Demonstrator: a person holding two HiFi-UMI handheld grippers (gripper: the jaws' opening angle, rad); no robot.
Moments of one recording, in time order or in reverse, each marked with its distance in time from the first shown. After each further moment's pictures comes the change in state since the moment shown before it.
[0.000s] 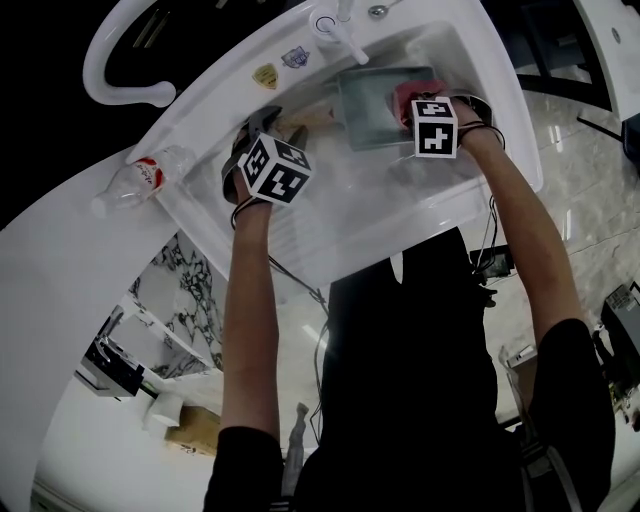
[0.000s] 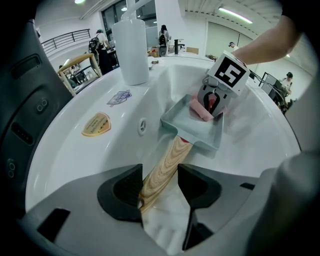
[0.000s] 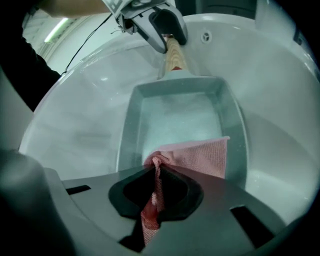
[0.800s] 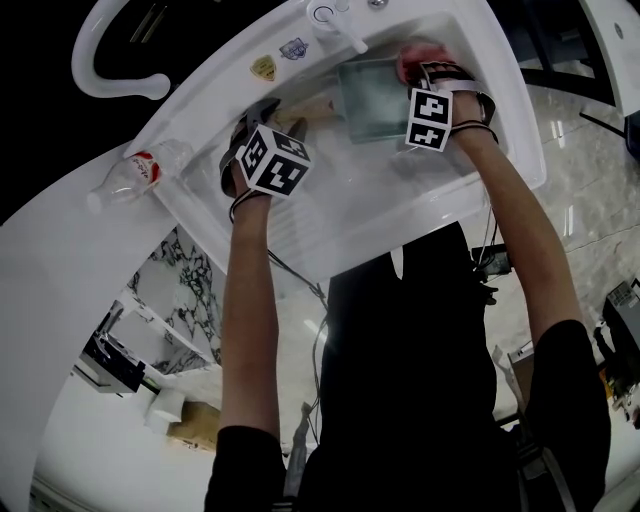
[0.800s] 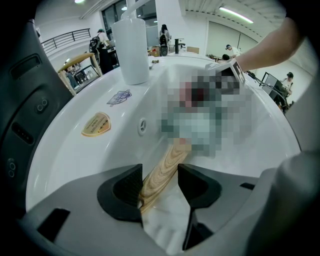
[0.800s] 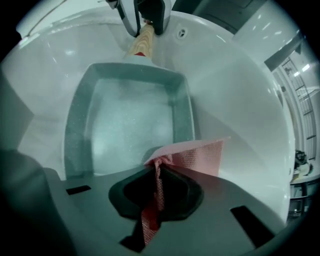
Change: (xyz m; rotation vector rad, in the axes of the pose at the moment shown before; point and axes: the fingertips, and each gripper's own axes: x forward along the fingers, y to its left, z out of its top) left arm 0.001 0.000 0.001 -0.006 0.004 0.000; right arm -0.018 -0.080 -0.022 0.010 0.136 -0.520
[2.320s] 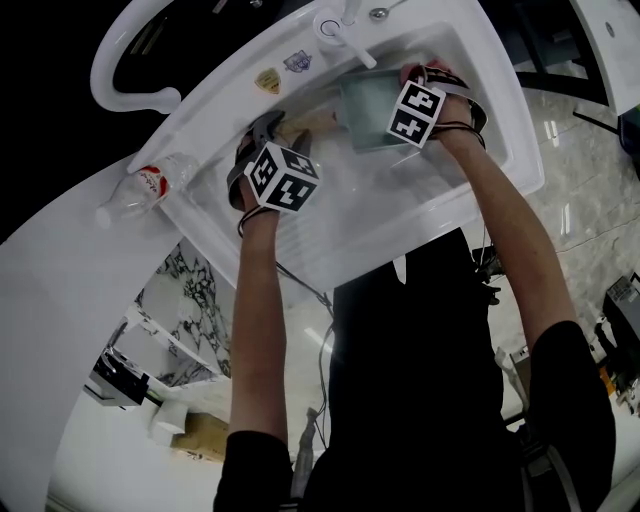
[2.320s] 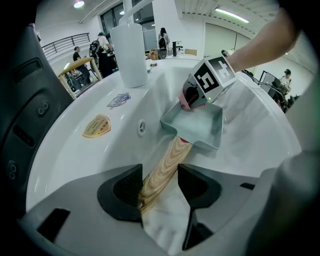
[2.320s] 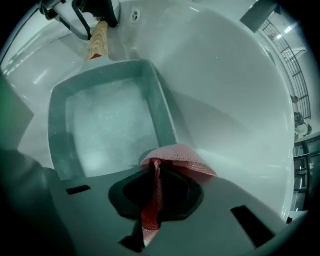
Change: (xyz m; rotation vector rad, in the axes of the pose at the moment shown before) left arm -0.002 -0.001 0.001 0.025 -0.033 0.015; right arm 0.005 -0.014 -0.007 0.279 0.143 0.032
